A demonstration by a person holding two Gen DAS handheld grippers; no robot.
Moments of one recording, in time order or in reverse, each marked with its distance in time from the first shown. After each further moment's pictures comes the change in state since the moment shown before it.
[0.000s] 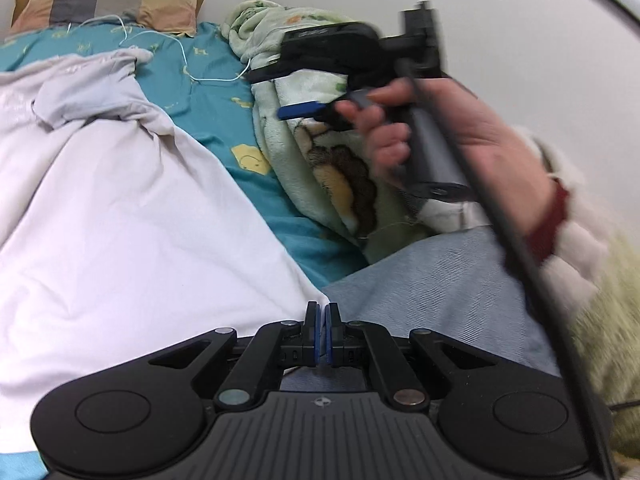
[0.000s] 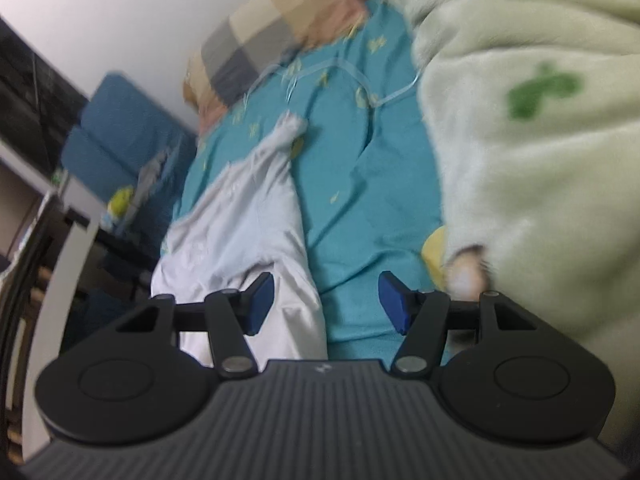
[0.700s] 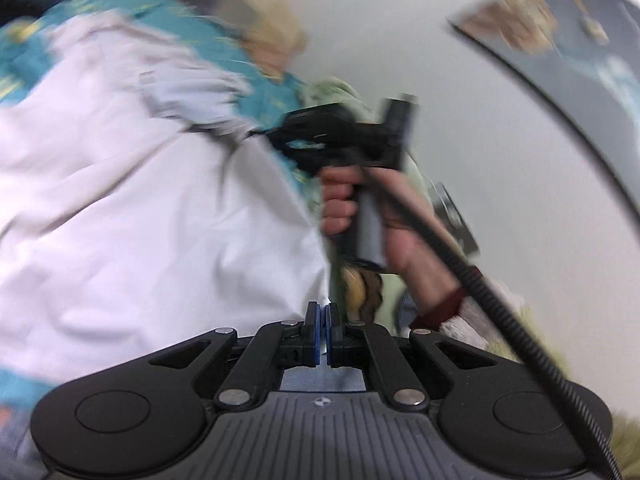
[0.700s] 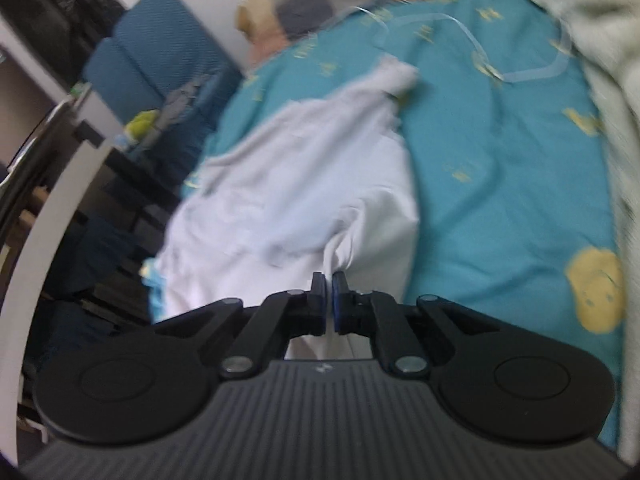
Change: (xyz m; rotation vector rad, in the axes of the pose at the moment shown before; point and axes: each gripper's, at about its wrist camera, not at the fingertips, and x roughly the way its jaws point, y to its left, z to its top) left arm -0.099 0.084 -0.018 -0.510 -0.249 -0.074; right arm 0.092 0.117 -0.010 -0.236 0.103 0.029
